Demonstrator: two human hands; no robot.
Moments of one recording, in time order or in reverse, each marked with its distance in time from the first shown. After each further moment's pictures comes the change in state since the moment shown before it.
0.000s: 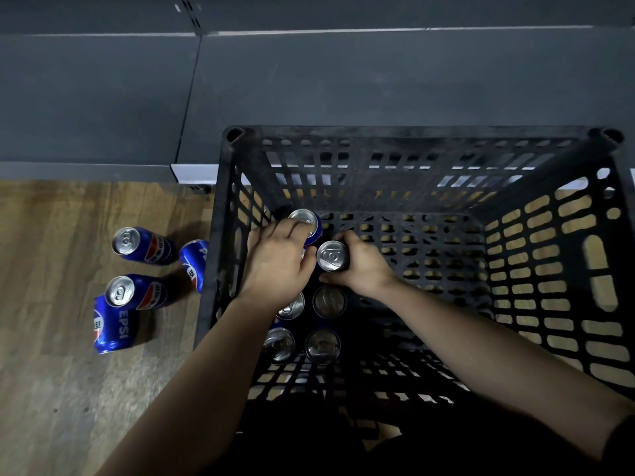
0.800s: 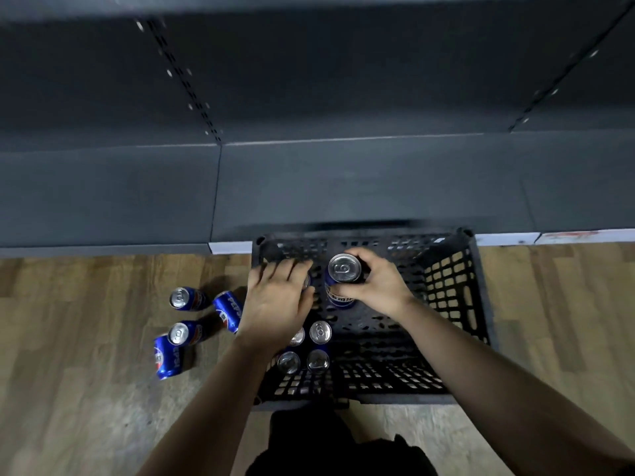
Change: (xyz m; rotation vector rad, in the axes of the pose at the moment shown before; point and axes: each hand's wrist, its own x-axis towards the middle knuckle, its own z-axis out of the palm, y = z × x) left_hand -0.017 0.078 -0.216 0.115 -0.033 0.062; right_hand -0.106 -0.183 -0.172 0.286 0.086 0.091
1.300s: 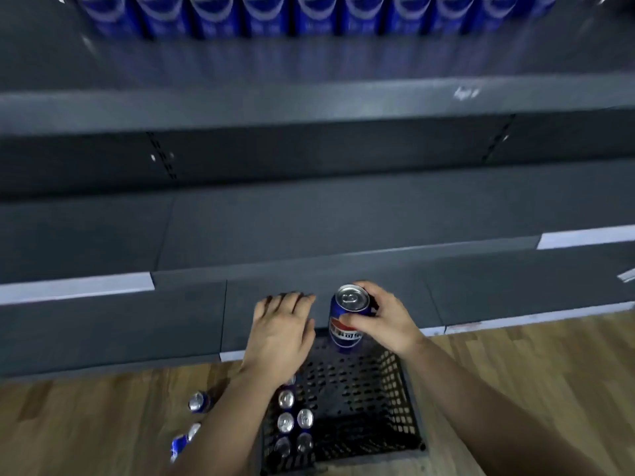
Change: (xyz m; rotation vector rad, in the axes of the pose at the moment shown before) left_hand 0.002 0.090 -0.358 0.013 0.231 0.177; right_hand -0.163 -0.328 -0.160 0.052 0.170 -0.124
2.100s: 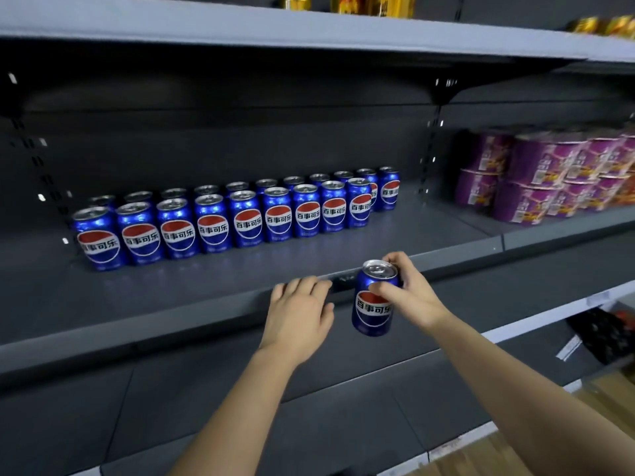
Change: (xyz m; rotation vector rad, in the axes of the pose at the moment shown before) left_hand 0.167 0.113 -0.205 0.011 0.285 0.286; right_hand -0.025 -0.213 -0.204 0.044 0.412 -0.375
